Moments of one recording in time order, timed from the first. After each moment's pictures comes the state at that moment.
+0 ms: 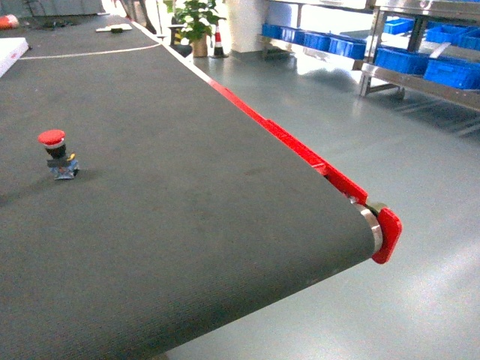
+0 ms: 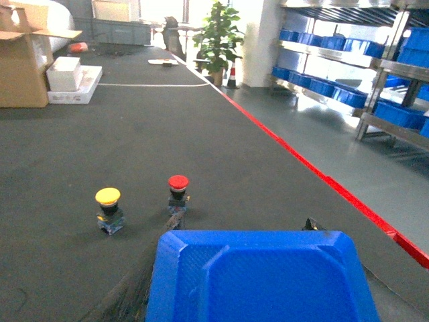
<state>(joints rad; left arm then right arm) -0.66 0.34 0.29 0.10 -0.78 -0.05 0.00 0.00 0.01 -0.01 0.00 0.00</state>
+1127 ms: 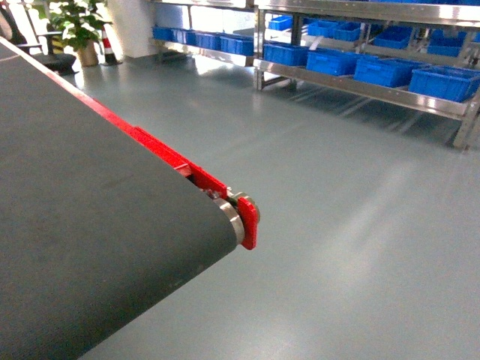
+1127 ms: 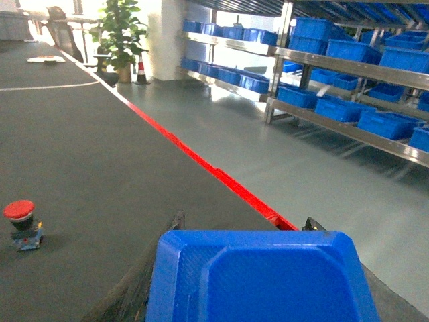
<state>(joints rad) -0.66 0.34 0.29 0.10 -0.78 -0.05 0.00 0.00 0.01 -0.01 0.00 0.00</state>
